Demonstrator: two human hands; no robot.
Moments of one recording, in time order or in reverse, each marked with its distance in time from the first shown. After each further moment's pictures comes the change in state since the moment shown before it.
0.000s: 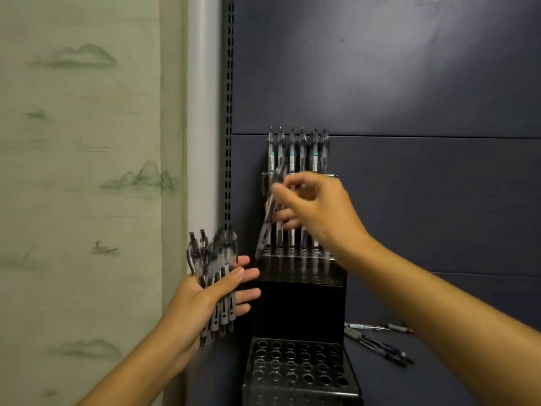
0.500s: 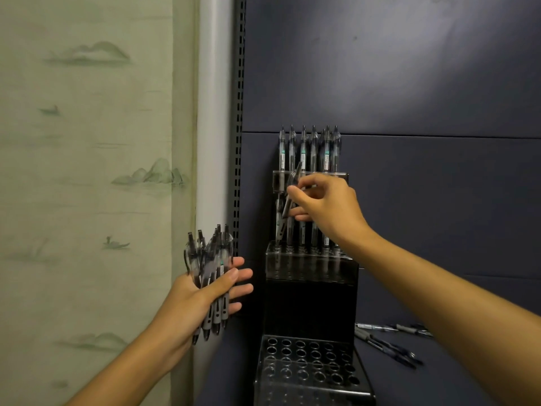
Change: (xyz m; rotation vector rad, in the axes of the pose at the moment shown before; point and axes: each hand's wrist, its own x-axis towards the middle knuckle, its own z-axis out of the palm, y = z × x) left_hand -0.002 0.000 -0.024 0.074 0.021 -0.005; right_hand 0.023 0.026 -0.001 -0.173 0.052 -0.012
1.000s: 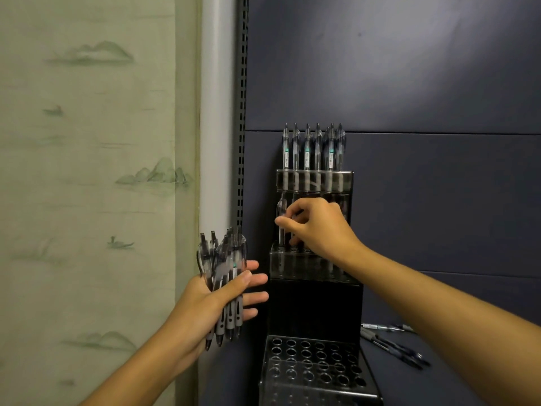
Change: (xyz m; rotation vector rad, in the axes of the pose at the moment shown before) left_hand 0.000 -0.002 0.008 -0.016 -0.066 -0.001; right_hand -0.006 0.022 0.019 -0.323 -0.155 -0.002
